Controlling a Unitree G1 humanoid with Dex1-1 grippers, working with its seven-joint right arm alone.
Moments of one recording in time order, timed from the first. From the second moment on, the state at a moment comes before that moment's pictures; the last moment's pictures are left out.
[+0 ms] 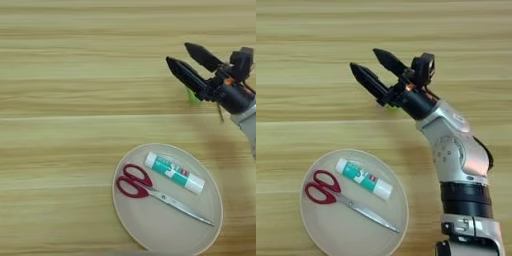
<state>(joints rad) -0.32 -0.35 -0.20 0.06 0.68 0.23 0.84</state>
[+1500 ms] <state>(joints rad) -0.64 -0.37 -0.22 1.00 0.10 -0.07 0.26</state>
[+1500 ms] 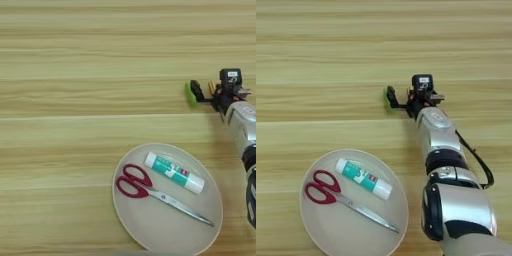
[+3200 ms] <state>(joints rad) -0.70 -0.41 -0.20 1.22 0.01 -0.10 0.12</state>
